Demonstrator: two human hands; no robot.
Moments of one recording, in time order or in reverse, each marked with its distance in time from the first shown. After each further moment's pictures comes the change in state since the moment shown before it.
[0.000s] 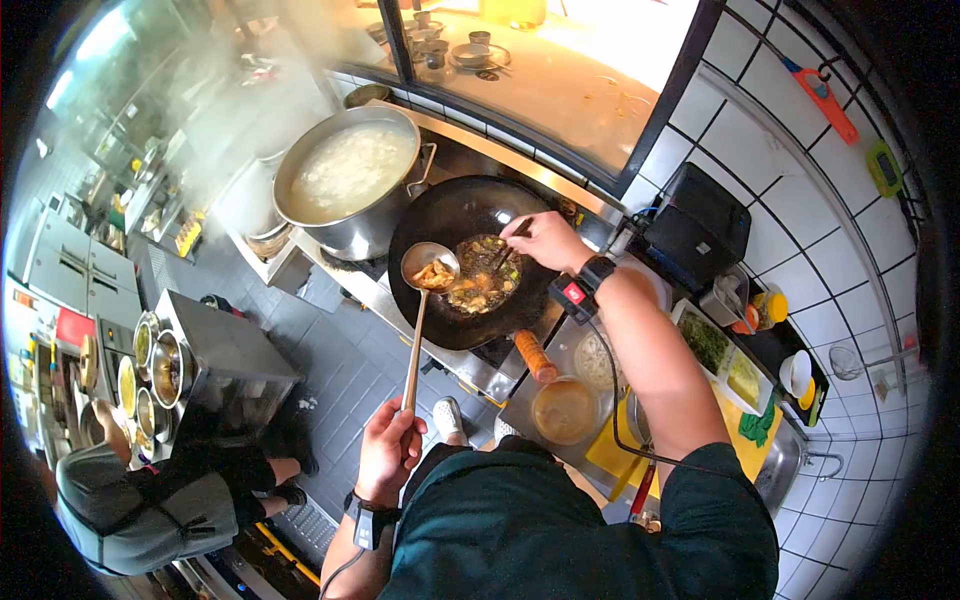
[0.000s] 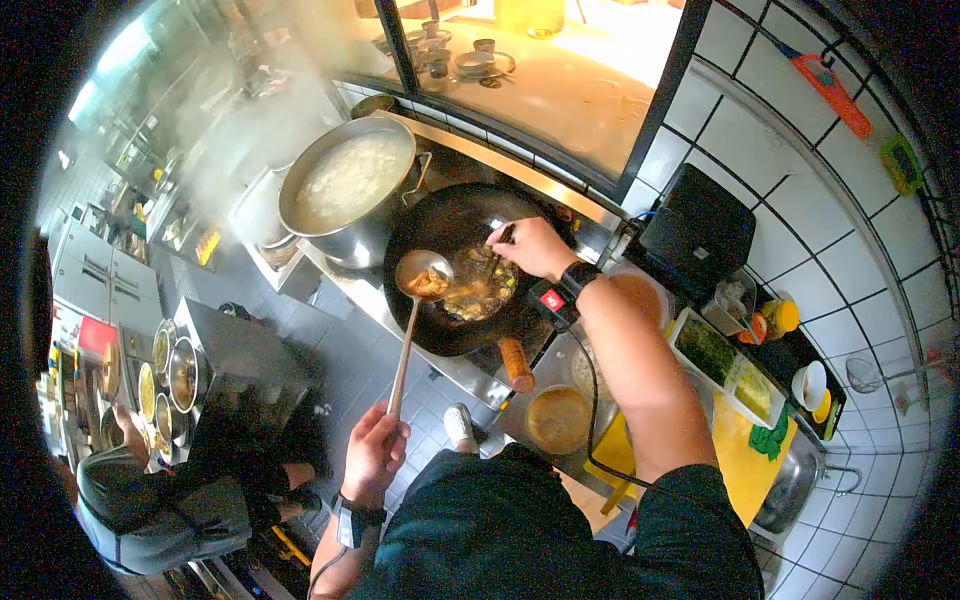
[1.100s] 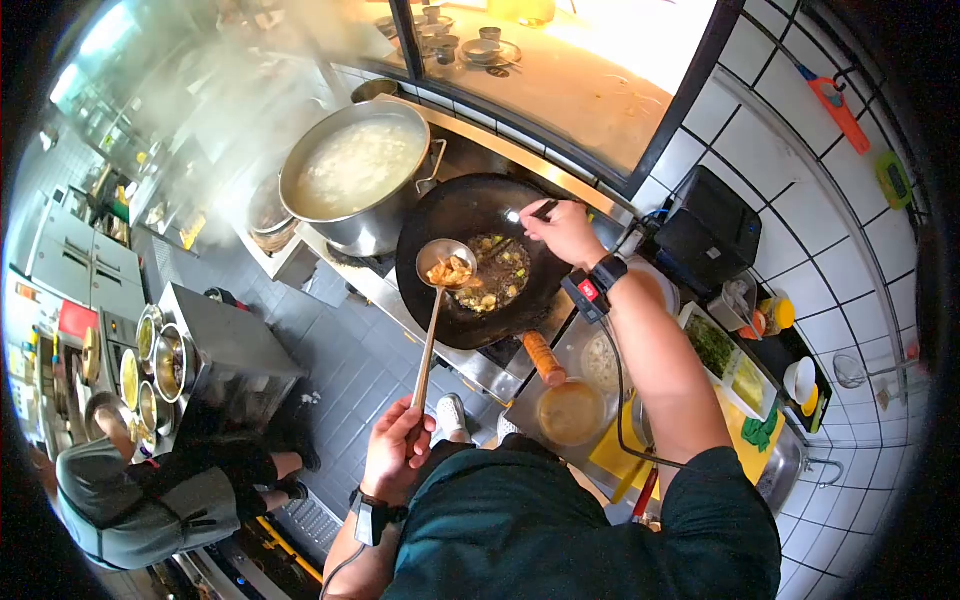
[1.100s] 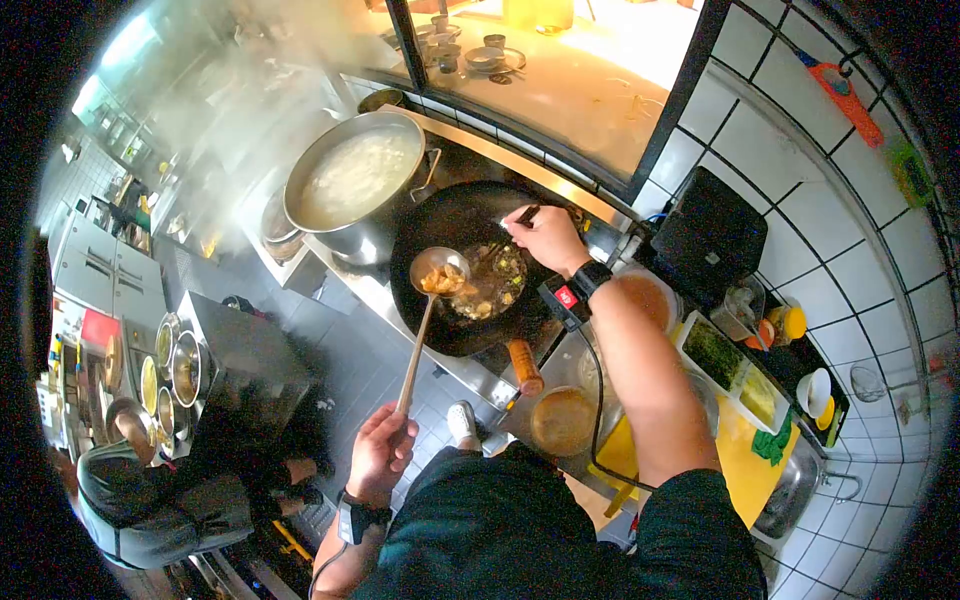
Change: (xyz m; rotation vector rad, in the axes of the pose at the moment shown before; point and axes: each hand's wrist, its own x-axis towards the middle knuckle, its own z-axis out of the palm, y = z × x) left_hand 0.003 0.001 0.001 -0.160 -0.020 -0.055; right_hand 0.012 0.012 0.002 0.115 0.253 -0.013
